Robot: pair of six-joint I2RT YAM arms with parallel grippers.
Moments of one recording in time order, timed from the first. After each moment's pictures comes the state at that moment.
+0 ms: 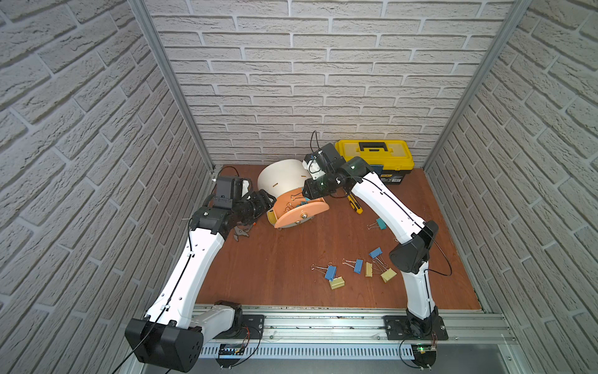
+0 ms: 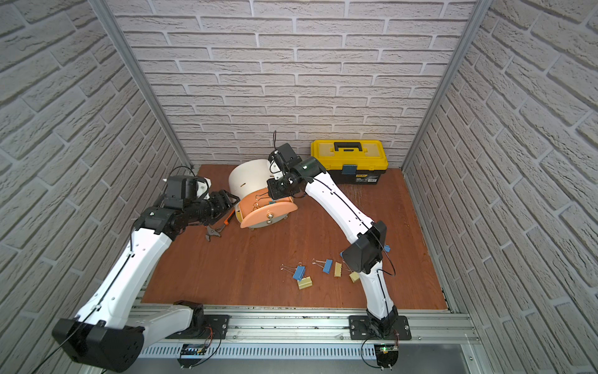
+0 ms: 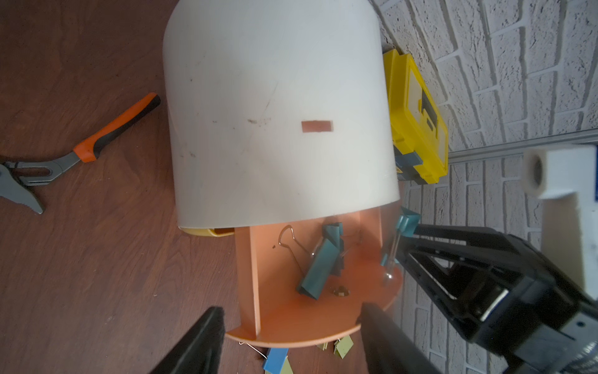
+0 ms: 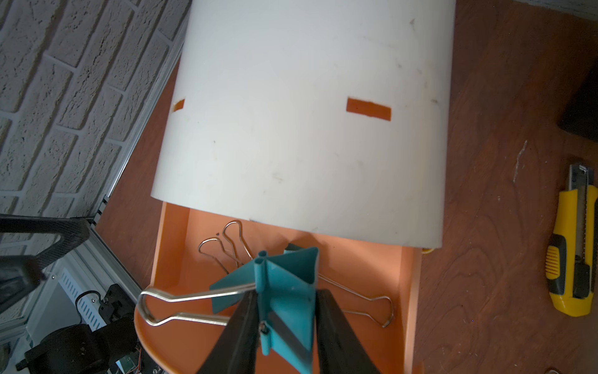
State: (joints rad) left arm -0.20 1.14 1.22 -0.80 0.33 -0.77; right arm 0.64 2.11 2.37 -1.22 -0.14 0.30
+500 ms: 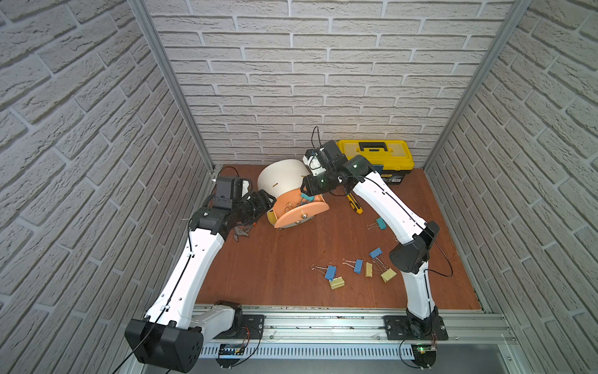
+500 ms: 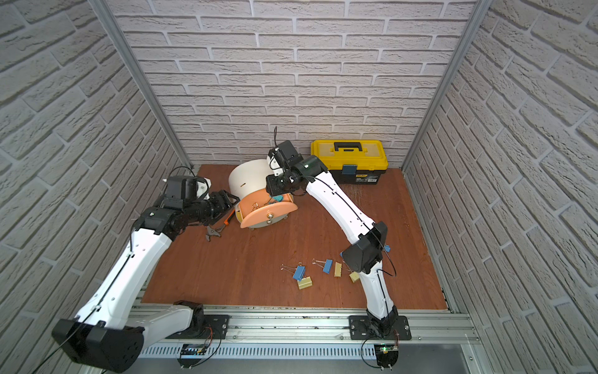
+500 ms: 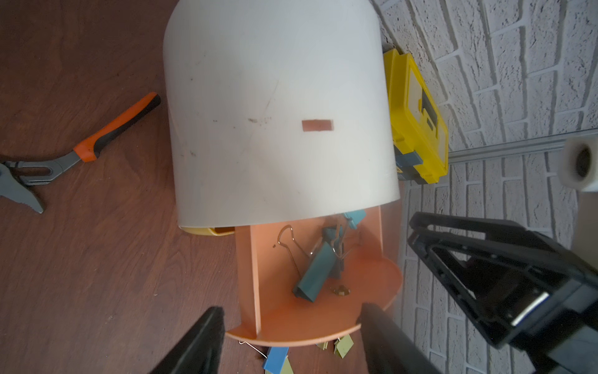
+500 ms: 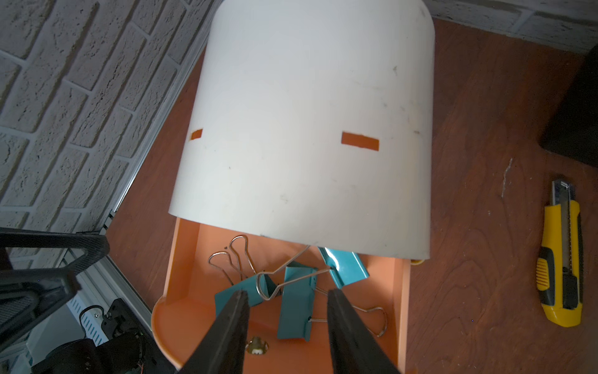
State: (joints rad) left arm -0.20 1.14 1.22 -0.80 0.33 -0.77; right arm 0.64 2.11 2.41 -1.20 -0.12 0.31
